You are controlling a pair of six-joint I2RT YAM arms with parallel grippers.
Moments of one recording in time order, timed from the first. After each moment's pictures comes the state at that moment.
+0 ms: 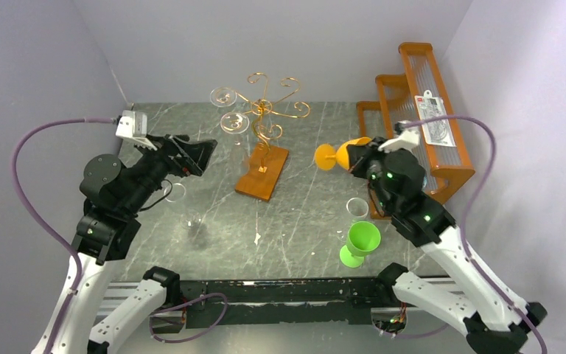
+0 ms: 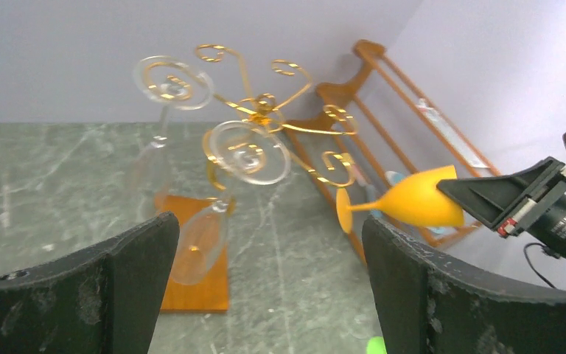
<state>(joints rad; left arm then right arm) -0.35 0.71 1.08 -0.30 0.11 -0.44 0.64 0.86 1.01 -0.36 0.45 0.54</state>
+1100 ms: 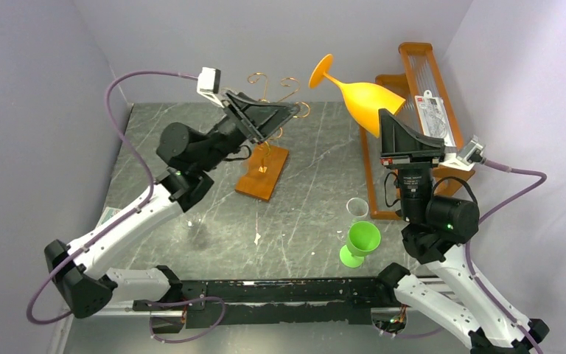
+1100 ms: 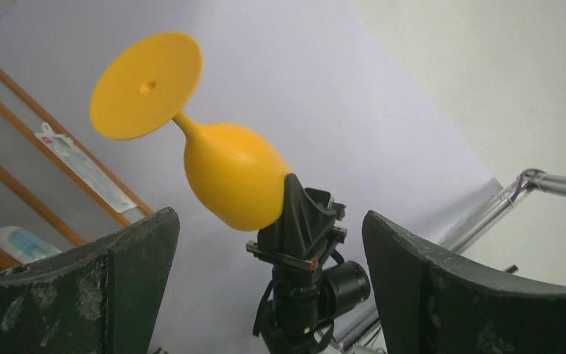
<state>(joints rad) -0.77 1.21 1.23 0.53 0.26 -1.11 0.64 0.66 0.84 0.63 0.28 0.56</state>
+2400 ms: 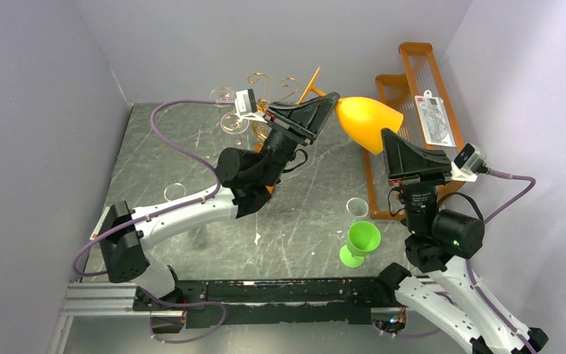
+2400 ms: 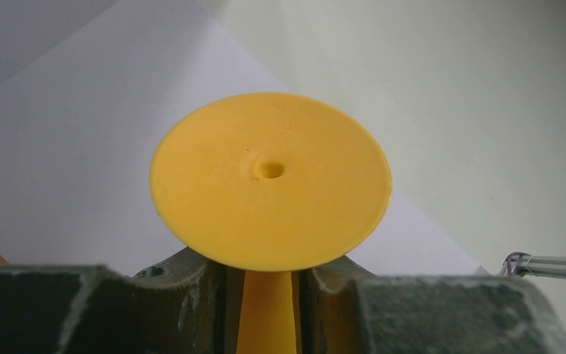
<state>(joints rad) -1.09 1.55 1.33 1.08 -0.23 -0.95 0.64 0.57 0.75 0.72 0.13 0.84</state>
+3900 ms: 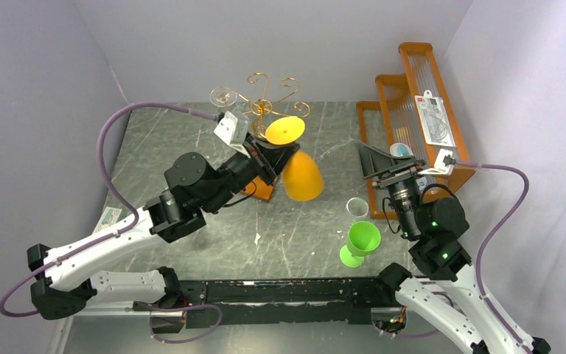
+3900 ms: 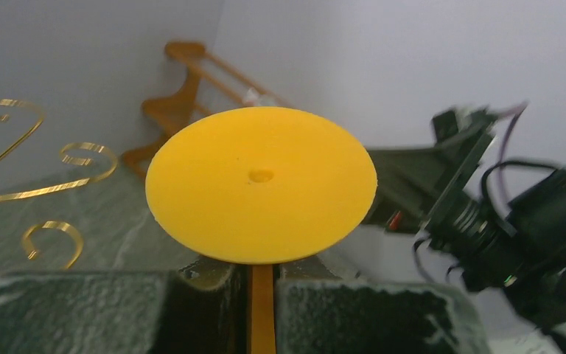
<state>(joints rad) -1.12 1.10 1.20 0.19 -0.24 -0.32 0.64 0.48 0.77 0.05 0.36 0.72</state>
